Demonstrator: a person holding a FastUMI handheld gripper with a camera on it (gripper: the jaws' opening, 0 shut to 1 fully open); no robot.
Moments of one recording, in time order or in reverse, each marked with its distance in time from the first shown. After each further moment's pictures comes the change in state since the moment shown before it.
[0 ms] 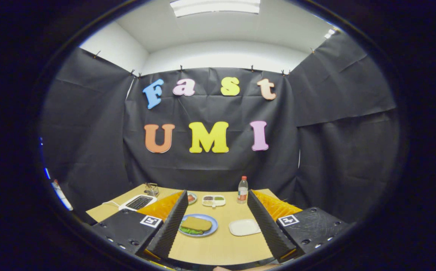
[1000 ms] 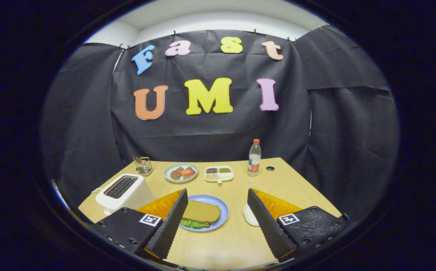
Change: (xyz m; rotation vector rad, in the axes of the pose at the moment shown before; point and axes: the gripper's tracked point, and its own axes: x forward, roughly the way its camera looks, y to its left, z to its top) arm 0.139 0.025 -0.101 0.020 0.235 -0.032
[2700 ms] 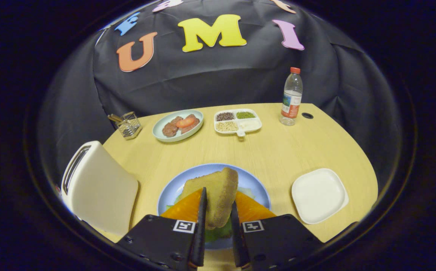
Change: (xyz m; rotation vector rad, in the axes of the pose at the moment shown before) arm 0.207 0.050 -0.152 0.031 0.451 0.064
